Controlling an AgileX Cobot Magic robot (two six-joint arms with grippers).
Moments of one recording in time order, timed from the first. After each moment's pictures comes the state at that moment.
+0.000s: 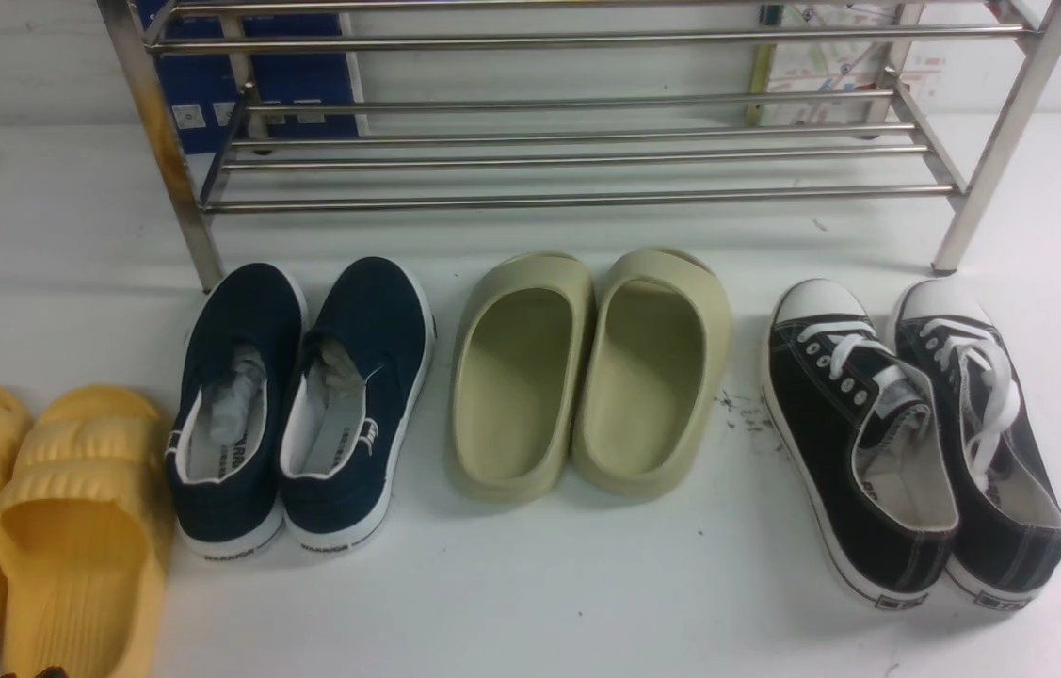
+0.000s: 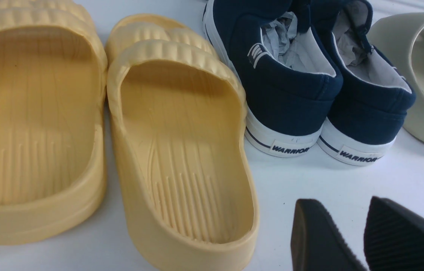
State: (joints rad) right arm -0.05 -0.01 0.01 0.05 0.39 -0.03; left arm -0.07 -0.01 0.03 -0.06 0.39 -0.21
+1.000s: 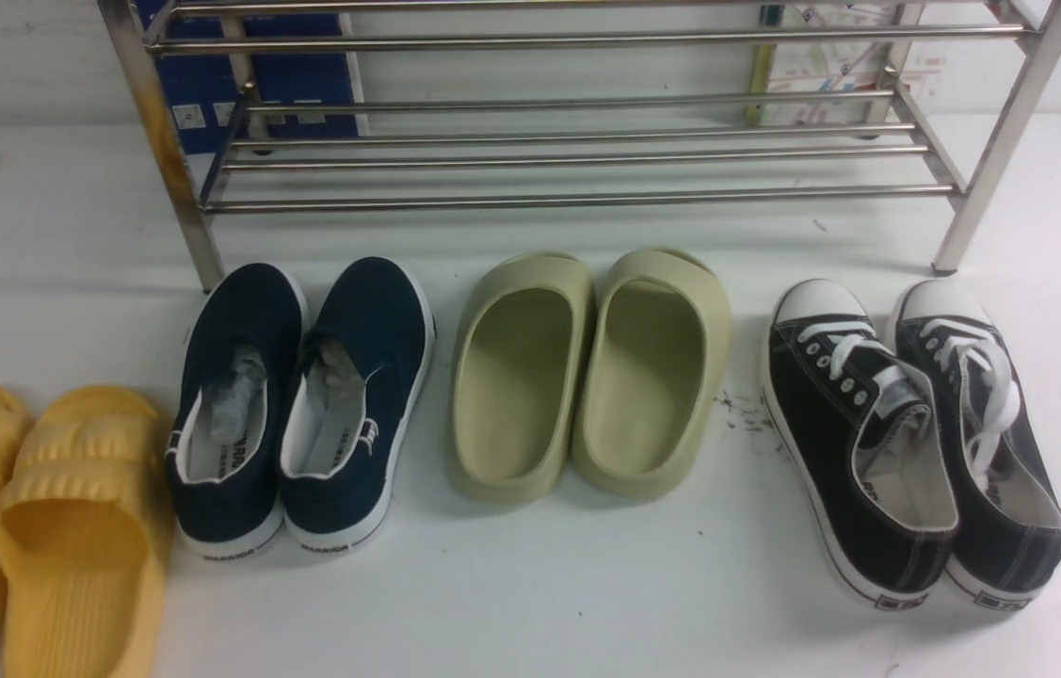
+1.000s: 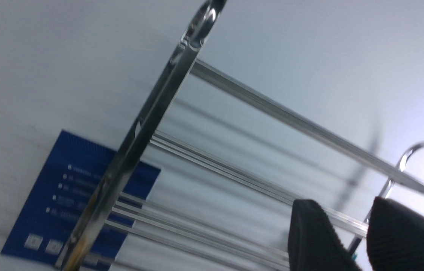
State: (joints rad) right arm -0.05 -0.01 0.01 0.05 0.39 -0.03; left arm -0.07 0.27 -0.64 -0.27 0.12 -0.26
